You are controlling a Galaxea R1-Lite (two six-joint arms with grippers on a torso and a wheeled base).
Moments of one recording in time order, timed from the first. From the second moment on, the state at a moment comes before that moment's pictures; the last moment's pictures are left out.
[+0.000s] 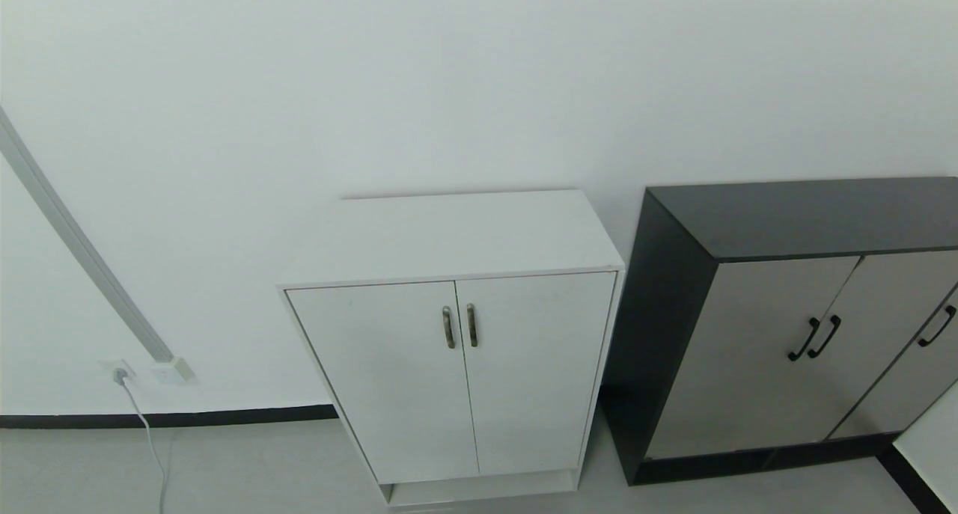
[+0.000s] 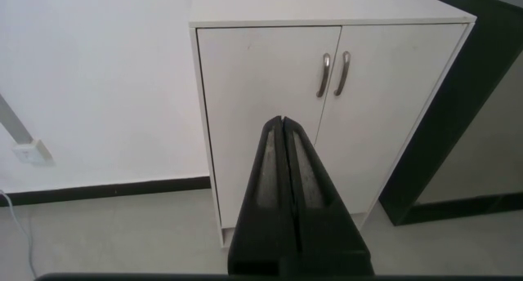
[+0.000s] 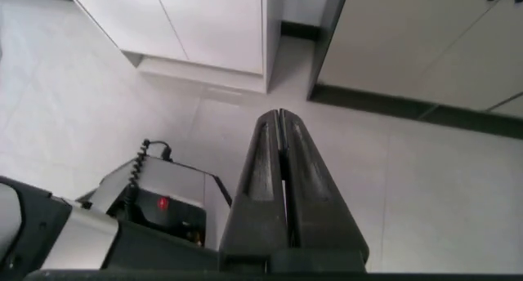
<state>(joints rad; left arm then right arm) 0.00 0.00 0.00 0.00 -0.02 -0.02 0.23 0.49 0.00 0.00 0.02 -0.04</state>
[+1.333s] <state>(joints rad) 0.00 0.00 0.00 0.00 -0.02 -0.02 0.00 0.00 0.00 -0.01 -0.09 0.10</state>
